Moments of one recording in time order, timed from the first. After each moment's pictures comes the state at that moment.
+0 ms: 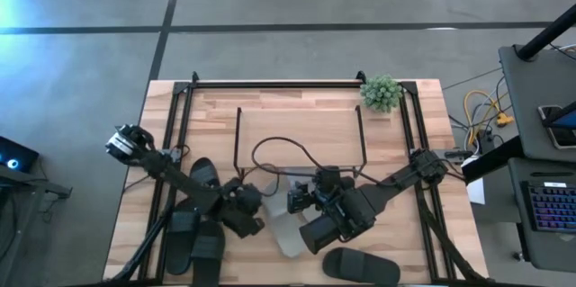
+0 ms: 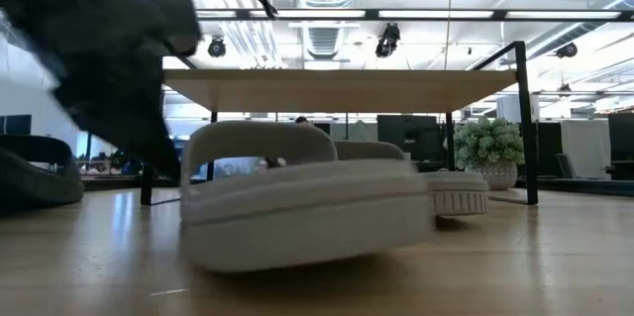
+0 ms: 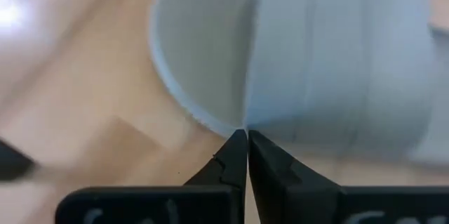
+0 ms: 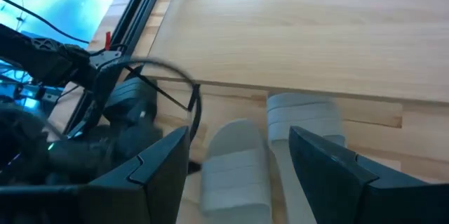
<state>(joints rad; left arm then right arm) -0.56 1.66 0.88 -0.32 -0.52 -1.06 0.53 2.13 2.33 -1.57 0.83 1.88</state>
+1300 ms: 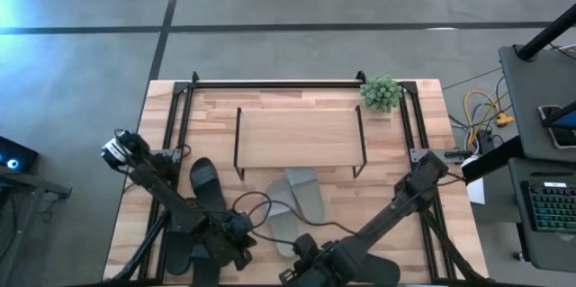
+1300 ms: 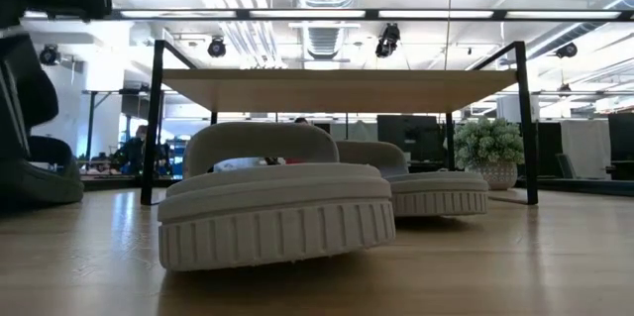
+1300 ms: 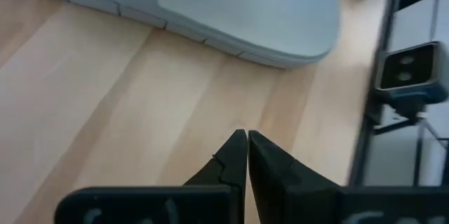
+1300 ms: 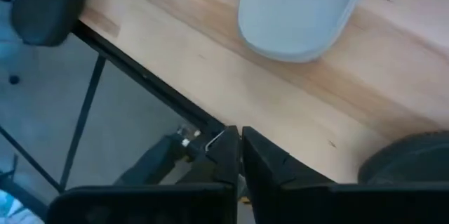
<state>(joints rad) -0.79 1.68 0.90 -0.11 -0.37 -1.28 0.68 2.35 2.21 -1.02 0.21 1.71</state>
